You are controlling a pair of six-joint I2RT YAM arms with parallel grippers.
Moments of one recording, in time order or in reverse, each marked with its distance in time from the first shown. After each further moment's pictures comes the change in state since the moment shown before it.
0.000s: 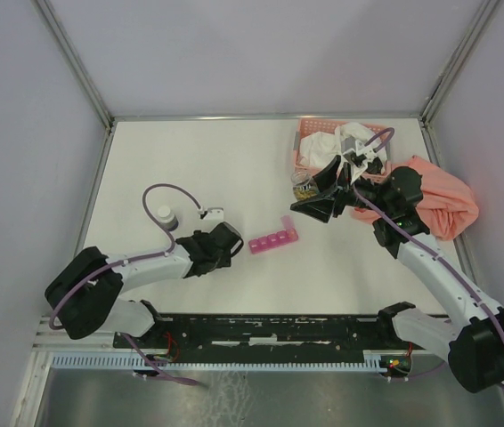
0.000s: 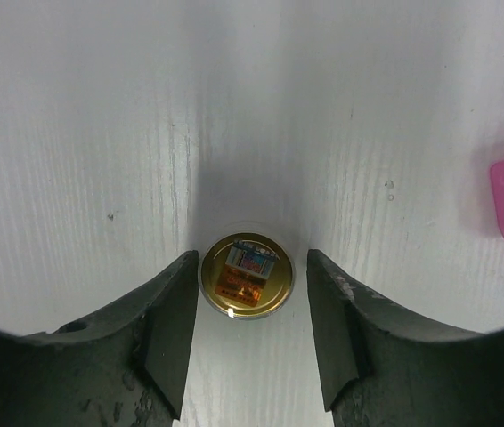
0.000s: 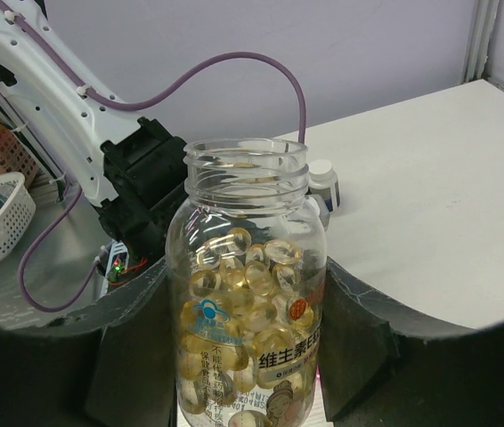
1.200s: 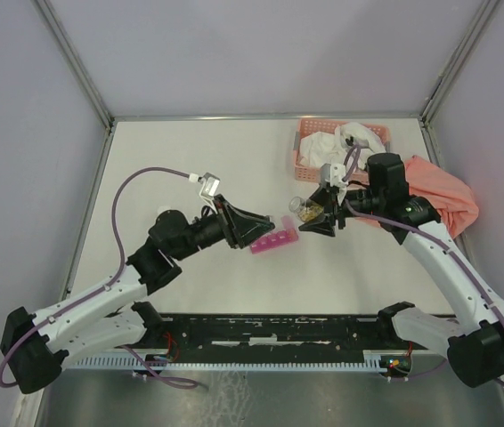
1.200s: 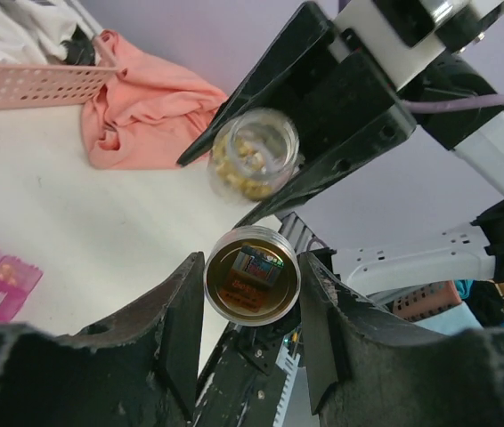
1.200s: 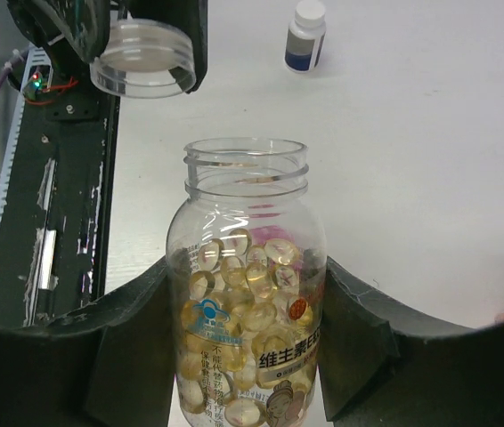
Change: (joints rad) left arm 0.000 -0.499 0.005 0.658 0.736 -0.003; right arm 0.012 0.034 0.236 -0.992 -0.013 -0.953
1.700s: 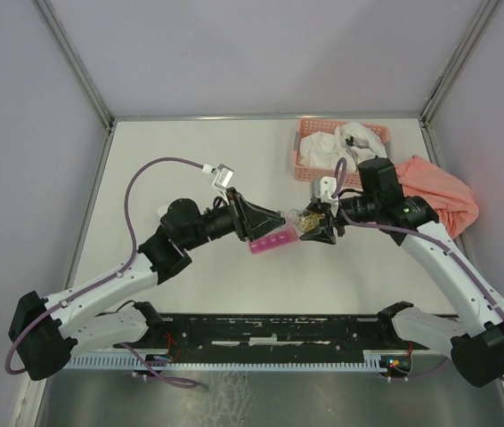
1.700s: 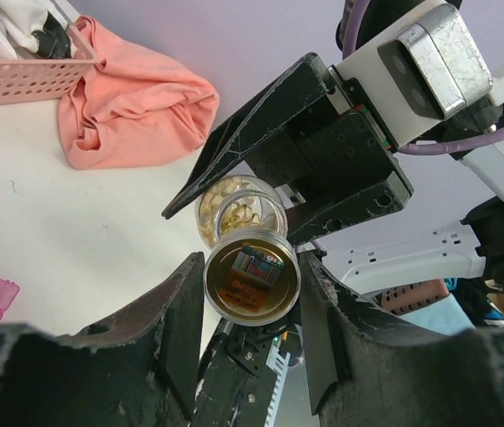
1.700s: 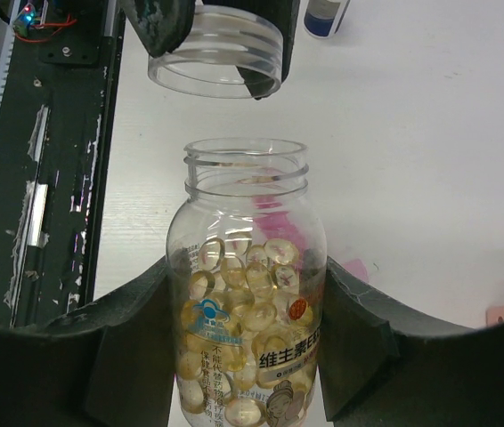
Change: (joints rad) left arm 0.000 0.146 0.106 0.044 0.067 -0.023; right arm 0.067 0.000 0.036 -0.193 0.093 -0.210
